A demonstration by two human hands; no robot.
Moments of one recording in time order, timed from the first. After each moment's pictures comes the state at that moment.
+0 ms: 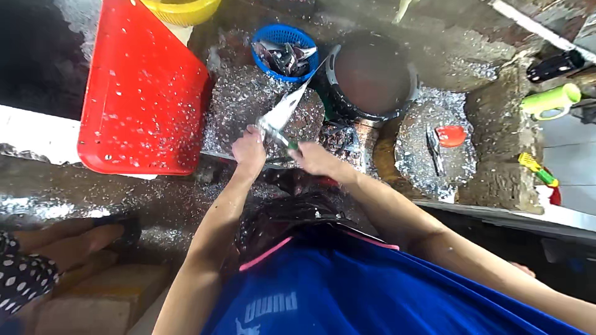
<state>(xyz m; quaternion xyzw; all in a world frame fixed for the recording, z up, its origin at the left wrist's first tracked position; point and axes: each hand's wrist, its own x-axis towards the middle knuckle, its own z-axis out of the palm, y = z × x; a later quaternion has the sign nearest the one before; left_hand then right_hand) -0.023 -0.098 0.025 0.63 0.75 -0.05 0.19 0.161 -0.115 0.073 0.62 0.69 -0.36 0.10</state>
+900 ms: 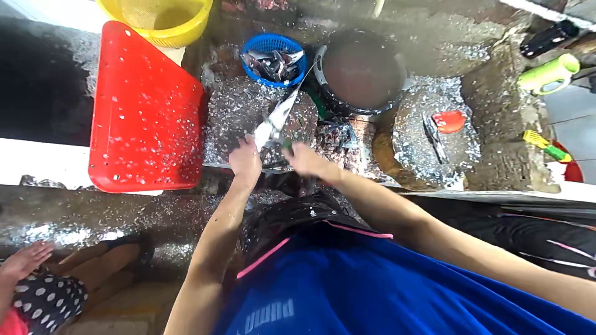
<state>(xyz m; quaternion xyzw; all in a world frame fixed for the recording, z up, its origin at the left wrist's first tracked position) -0.028 -0.112 0.021 0.67 0.73 -0.05 0.13 0.158 -0.121 0.046 0.67 0.62 -0.42 -0.01</state>
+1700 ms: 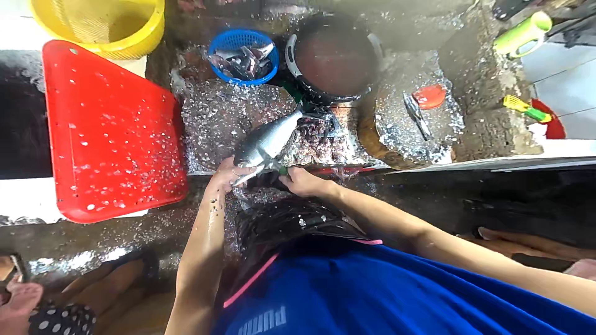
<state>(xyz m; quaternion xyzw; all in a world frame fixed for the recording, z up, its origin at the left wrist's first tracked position) -0.063 -0.104 -0.007 0.40 0.59 0.15 0.68 0.197 -0.180 0.016 0.63 0.62 -0.47 0.01</state>
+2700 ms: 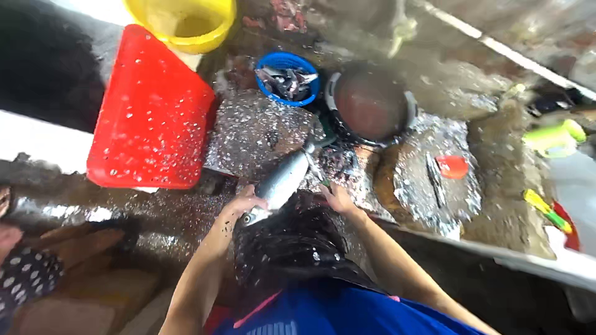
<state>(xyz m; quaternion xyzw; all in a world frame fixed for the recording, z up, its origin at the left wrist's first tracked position) -0.067 -0.173 -0.046 0.42 0.56 0.16 0.69 0.303 -0.162 -0.046 0.70 0.60 -0.39 -0.02</state>
